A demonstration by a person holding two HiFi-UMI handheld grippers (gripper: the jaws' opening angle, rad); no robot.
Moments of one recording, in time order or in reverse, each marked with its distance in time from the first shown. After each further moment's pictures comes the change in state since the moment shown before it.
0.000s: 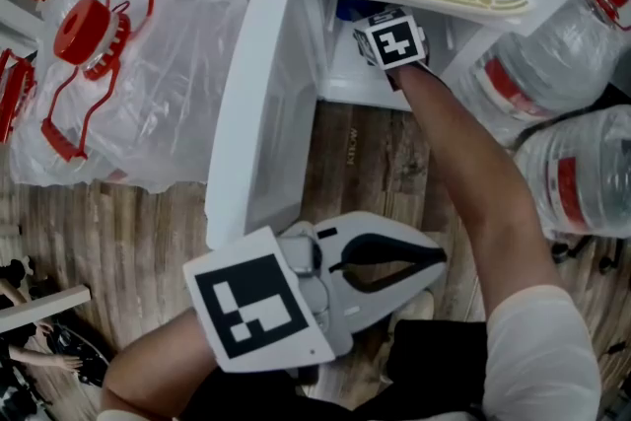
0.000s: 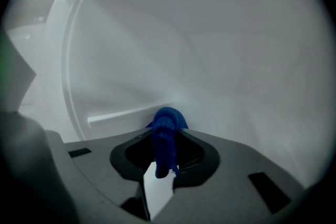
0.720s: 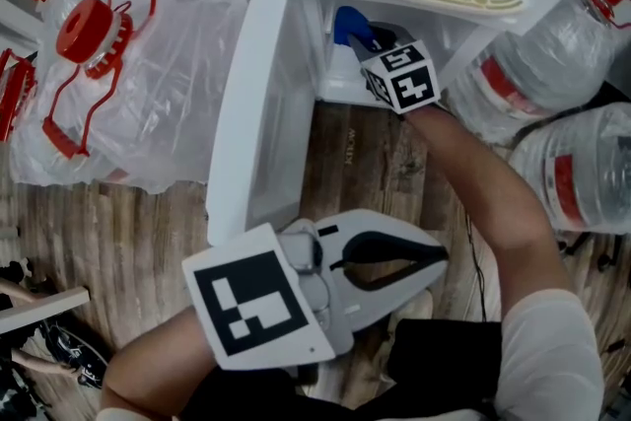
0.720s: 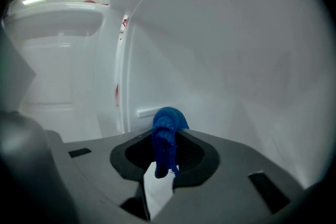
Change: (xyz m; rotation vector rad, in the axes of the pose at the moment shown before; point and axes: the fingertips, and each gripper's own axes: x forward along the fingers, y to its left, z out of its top) left arm 0.000 -0.005 0.005 -0.002 -0.011 -0.013; right arm -0.050 0.039 -0.018 -0.004 -0.074 0.110
